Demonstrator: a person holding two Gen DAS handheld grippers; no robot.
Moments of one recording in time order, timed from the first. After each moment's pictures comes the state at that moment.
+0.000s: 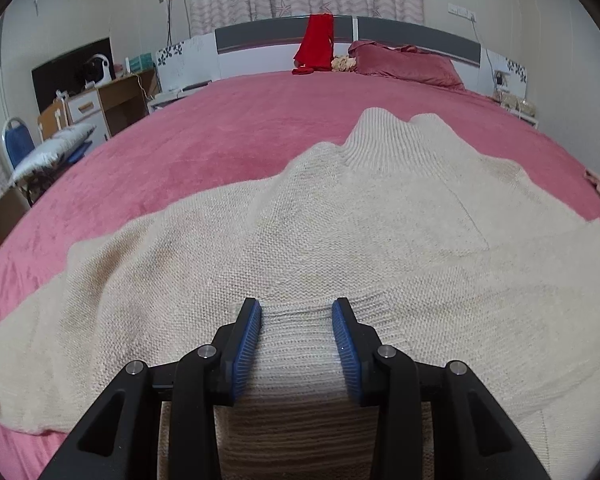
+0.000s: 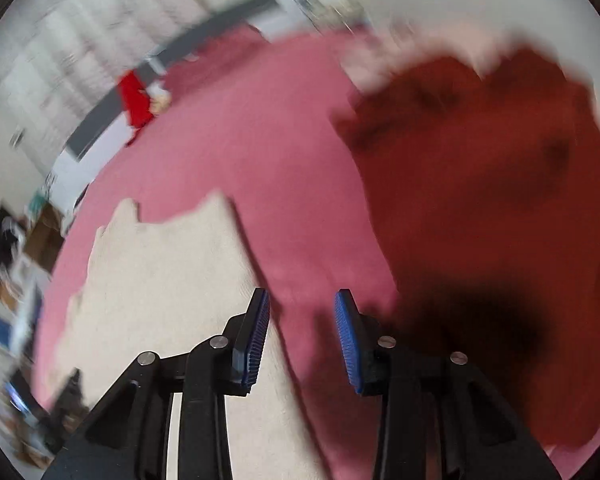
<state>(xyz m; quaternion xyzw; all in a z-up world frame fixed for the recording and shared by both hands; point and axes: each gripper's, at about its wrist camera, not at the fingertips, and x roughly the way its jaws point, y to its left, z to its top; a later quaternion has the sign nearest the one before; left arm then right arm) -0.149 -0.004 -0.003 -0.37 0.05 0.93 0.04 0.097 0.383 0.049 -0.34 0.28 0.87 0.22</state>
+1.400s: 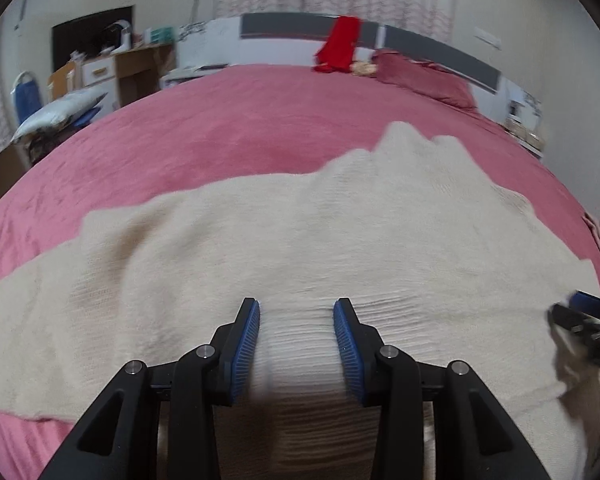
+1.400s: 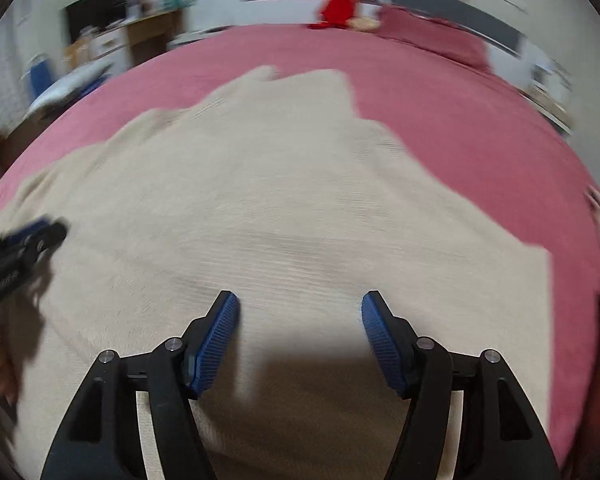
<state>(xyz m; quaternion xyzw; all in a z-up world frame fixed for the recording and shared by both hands) -0.147 -0.058 -0.001 -0.39 -0.04 0.92 0.04 -0.090 0.239 0.000 -0.43 0.00 0.90 0.01</state>
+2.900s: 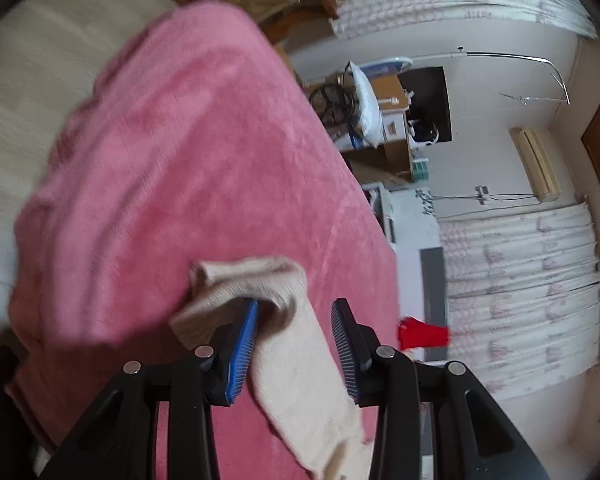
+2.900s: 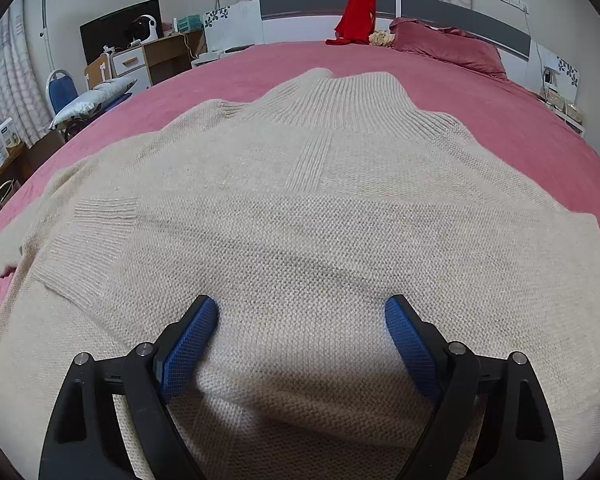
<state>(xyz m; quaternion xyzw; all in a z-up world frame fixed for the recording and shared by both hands) 0.046 -0.411 -0.047 -0.15 -0.66 0.72 -0.15 -0.090 0.195 -0.031 -0.40 0.01 0.92 -0.03</state>
